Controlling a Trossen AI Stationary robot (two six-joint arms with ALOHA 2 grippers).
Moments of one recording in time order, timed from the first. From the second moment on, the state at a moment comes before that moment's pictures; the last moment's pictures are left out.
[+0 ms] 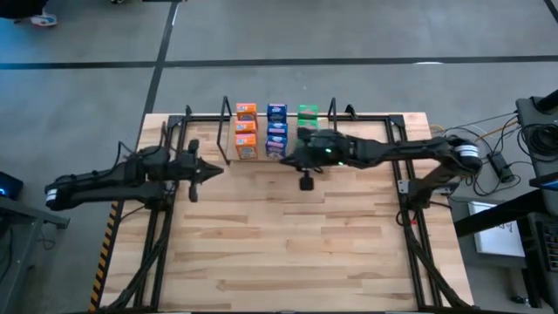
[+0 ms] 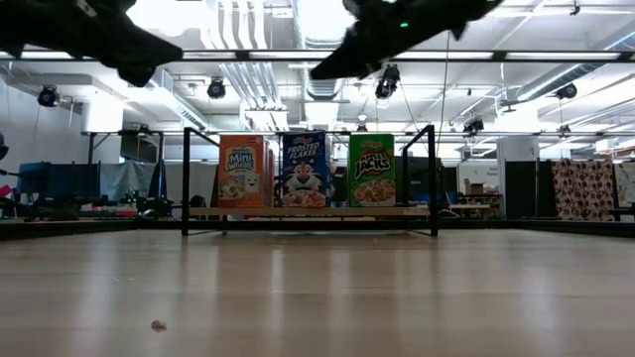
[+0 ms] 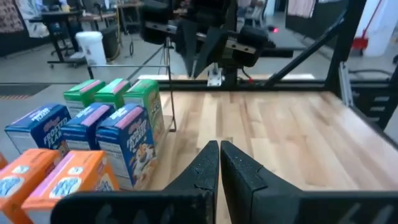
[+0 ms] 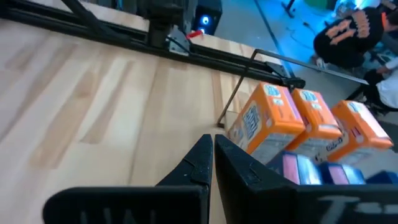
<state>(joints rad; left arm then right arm) 0.20 0.43 0.42 -0.14 0.10 0.06 -0.17 1.55 1.14 0.01 -0.09 -0.33</state>
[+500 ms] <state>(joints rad) 0.20 0.15 0.24 -0.14 0.10 0.00 -0.16 1.15 0.60 0.36 -0.19 -0.28</state>
